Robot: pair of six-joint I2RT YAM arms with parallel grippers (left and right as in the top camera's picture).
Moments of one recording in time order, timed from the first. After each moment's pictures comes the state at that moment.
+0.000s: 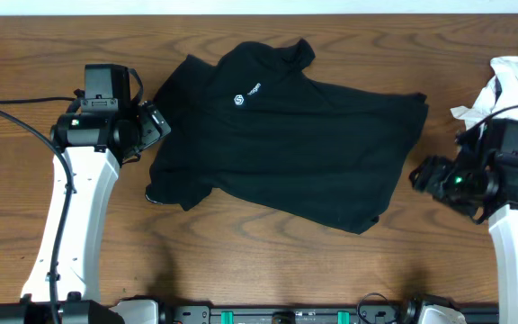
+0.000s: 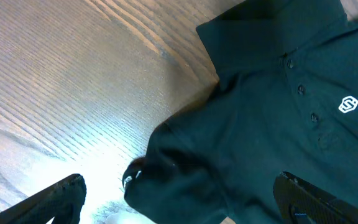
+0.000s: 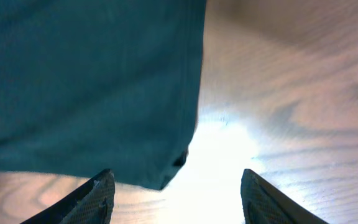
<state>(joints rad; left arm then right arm) 0.02 1.44 1.28 -0.98 -0.11 -0.57 -0.21 1.18 0.98 -1.06 -0.24 0.29</state>
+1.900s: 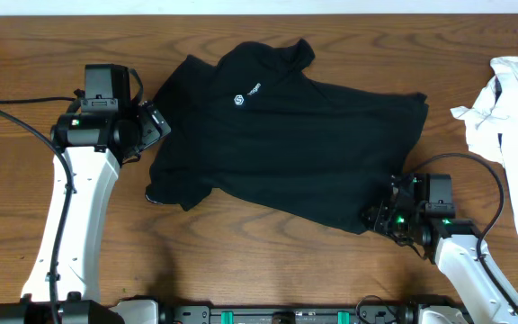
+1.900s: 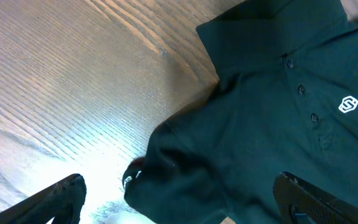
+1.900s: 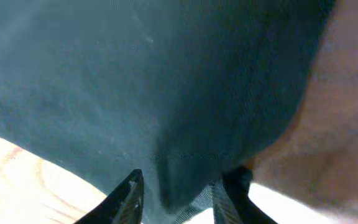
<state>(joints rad) 0.02 1.44 1.28 -0.98 -0.11 -0.57 -0.01 1.18 0.40 -0.42 -0.42 0.40</state>
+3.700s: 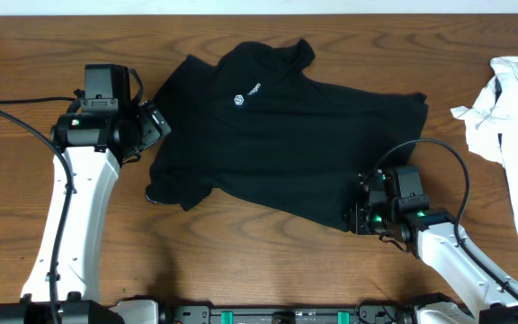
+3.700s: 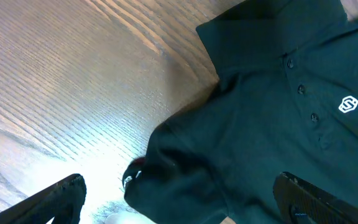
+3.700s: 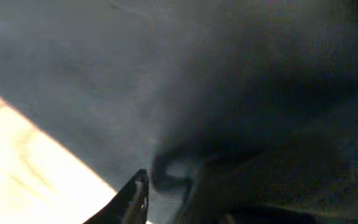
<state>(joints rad) 0.02 1.44 1.28 -0.98 -0.11 -0.57 0.20 1.28 0.44 -0.35 -0.37 0.26</state>
